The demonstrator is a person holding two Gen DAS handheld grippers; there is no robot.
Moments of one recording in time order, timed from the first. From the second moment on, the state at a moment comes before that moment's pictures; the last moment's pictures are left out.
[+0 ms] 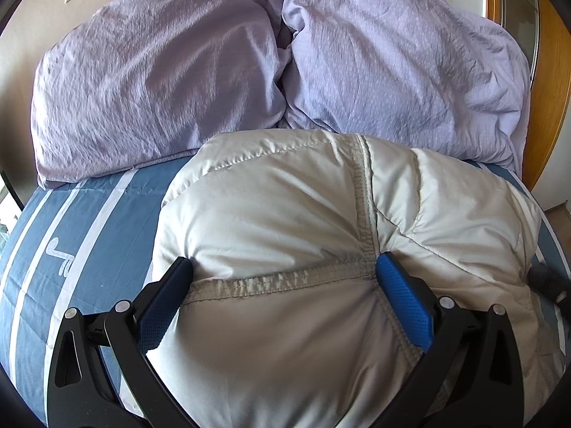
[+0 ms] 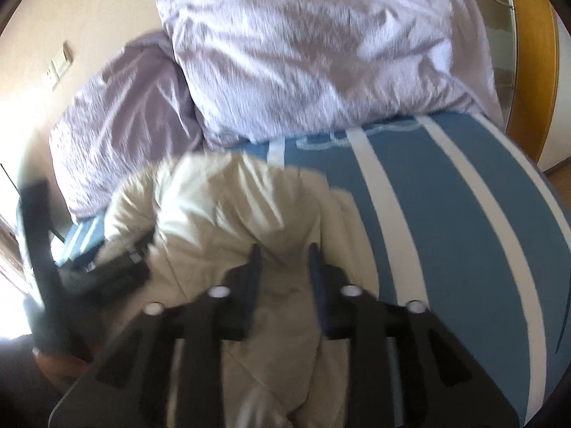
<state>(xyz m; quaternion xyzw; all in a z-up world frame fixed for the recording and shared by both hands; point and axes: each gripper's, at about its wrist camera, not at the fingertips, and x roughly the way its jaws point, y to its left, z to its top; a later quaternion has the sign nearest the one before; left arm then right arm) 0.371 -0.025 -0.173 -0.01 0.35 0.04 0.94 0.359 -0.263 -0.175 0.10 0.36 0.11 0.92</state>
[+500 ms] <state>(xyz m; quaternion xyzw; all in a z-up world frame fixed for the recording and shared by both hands) 0.369 -0.026 -0.172 -0.01 0.35 0.04 0.94 0.390 -0.238 -0.162 0.07 0.34 0.10 0.93</state>
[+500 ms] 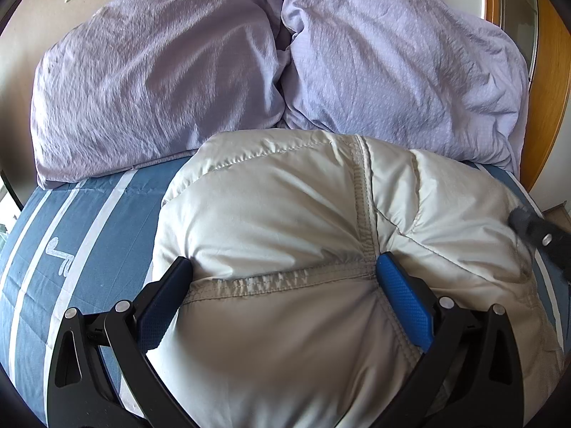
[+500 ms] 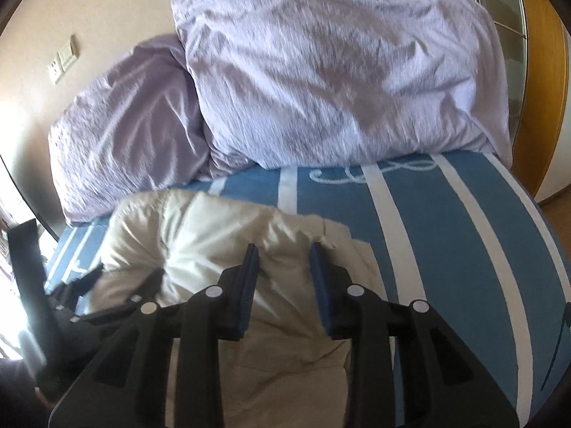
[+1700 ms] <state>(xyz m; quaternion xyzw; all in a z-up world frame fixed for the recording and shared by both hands) 0.365 -0.032 -0.173 0.00 0.34 0.05 0.94 0.396 -0.236 -0.206 0.03 0.33 0.09 0.94</state>
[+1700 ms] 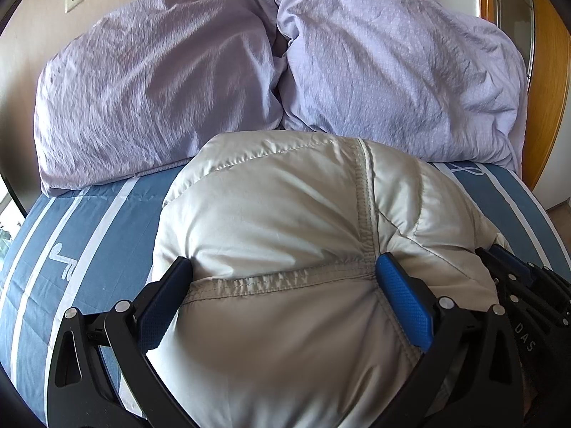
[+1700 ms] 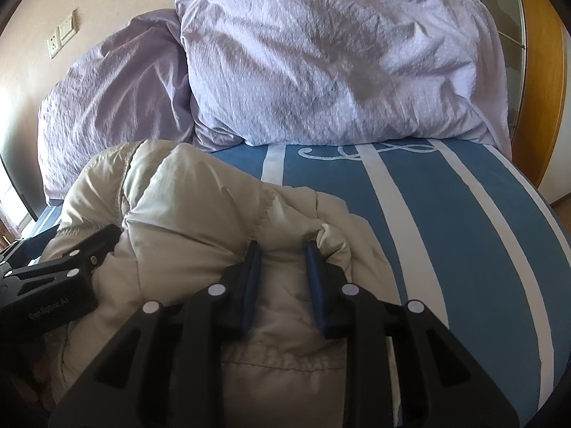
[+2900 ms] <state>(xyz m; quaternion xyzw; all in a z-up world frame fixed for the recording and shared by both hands) 0.347 -0.042 -0.171 0.02 0.33 0.01 0.94 0.369 -0.238 -0.211 0.03 0.35 0.04 0.93</state>
